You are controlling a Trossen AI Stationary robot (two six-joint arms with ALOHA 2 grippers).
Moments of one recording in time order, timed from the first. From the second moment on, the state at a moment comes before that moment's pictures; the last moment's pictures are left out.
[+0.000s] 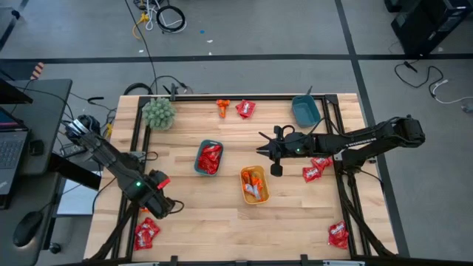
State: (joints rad) left arm -0.75 1.31 0.94 -1.24 0.04 -1.71; right arm -0.01 1.26 0.64 0.14 0.15 -0.04
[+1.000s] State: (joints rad) left arm -0.83 1.34 0.59 -0.79 0.21 -1.77; right arm -0.01 1.26 0.64 0.14 0.15 -0.03
